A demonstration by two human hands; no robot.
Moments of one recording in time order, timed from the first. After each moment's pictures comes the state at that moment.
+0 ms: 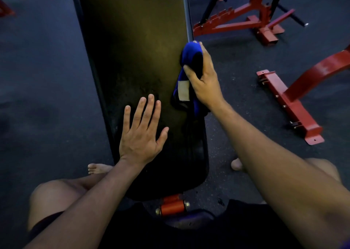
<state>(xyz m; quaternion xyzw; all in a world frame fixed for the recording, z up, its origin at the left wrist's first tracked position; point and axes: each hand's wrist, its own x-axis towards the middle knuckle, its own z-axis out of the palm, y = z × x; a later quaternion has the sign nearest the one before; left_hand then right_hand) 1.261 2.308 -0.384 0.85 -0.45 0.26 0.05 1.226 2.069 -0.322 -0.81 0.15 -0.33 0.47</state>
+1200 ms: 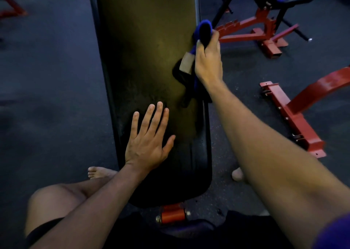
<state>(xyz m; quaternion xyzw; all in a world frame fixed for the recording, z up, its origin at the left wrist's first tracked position) 1.261 2.307 -0.380 0.86 -0.45 0.25 0.03 1.284 2.058 -0.264 -0.77 0.29 -0.36 0.44</state>
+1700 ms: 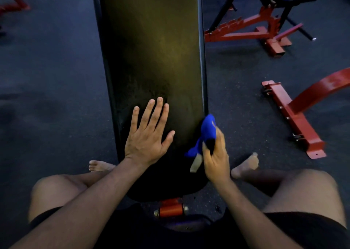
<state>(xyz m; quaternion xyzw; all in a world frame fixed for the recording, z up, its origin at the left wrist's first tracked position) 1.261 2.308 -0.382 0.86 -0.45 0.24 0.03 1.094 2.156 -0.419 -0.80 0.26 -0.27 0.46</state>
